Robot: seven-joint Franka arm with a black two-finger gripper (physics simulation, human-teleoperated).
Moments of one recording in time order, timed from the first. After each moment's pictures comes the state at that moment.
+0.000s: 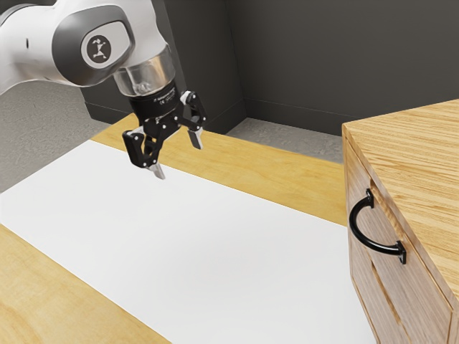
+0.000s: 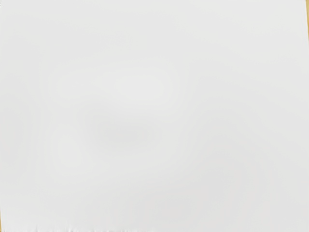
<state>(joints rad) -0.08 0.03 0.12 -1.43 0.00 1.55 -1.46</state>
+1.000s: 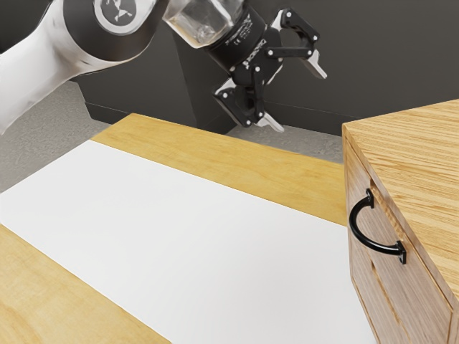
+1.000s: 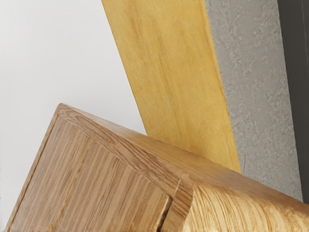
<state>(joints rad) -0.24 0.08 0.04 -1.25 -0.30 1.83 -1.37</state>
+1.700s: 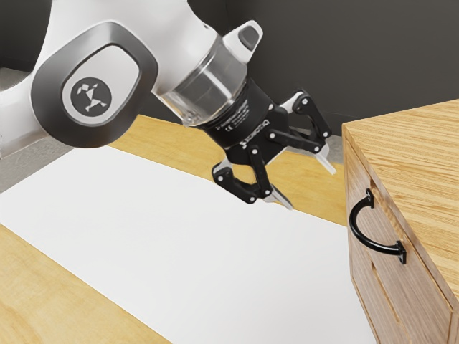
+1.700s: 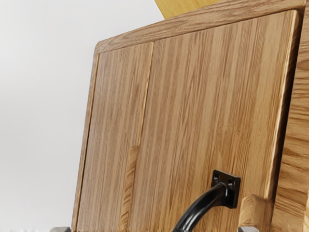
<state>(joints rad) -0.63 -0.19 0.24 -1.69 -0.22 1.99 -1.23</state>
